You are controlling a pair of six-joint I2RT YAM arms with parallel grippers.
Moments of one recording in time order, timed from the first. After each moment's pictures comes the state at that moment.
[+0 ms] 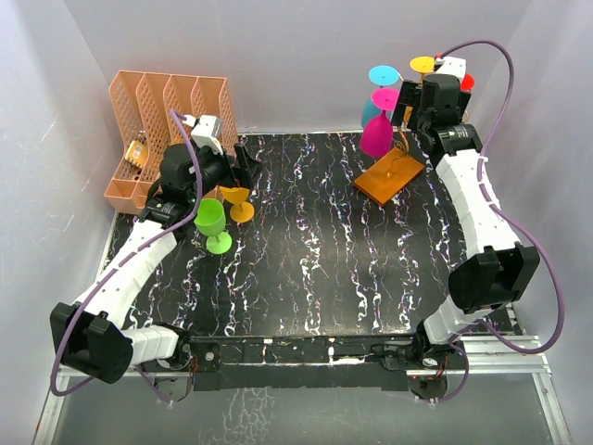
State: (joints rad) left arm -0.34 1.23 1.09 -0.05 0.23 -0.27; right arm 0.12 1.62 1.76 -0.53 0.35 0.19
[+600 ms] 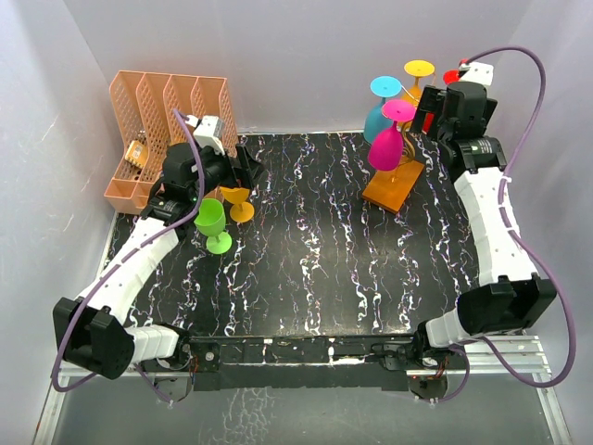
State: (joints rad) left arm -0.34 1.25 1.09 -0.05 0.25 -0.28; right arm 0.06 1.47 1.68 -0.58 0.35 0.17
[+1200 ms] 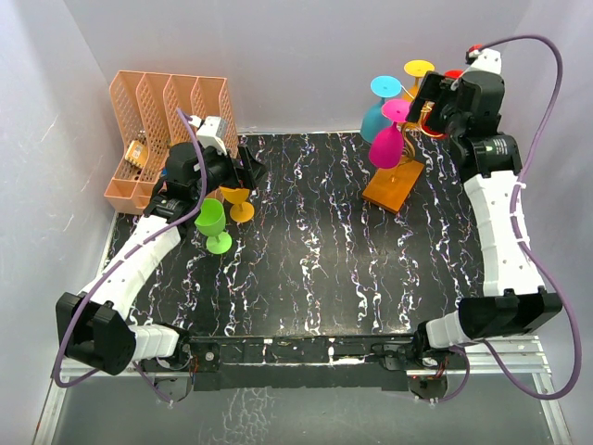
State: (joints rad) left arm -0.34 1.28 1.09 -0.04 0.28 -0.30; right arm 0.06 1.42 1.76 -0.64 0.15 0.24
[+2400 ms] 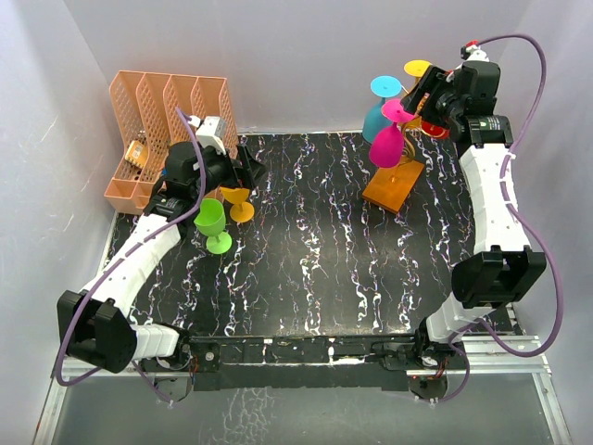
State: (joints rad) left arm -0.32 1.29 1.09 -0.04 0.30 -0.31; right arm -0.04 1.64 1.90 -0.61 -0.17 0.40
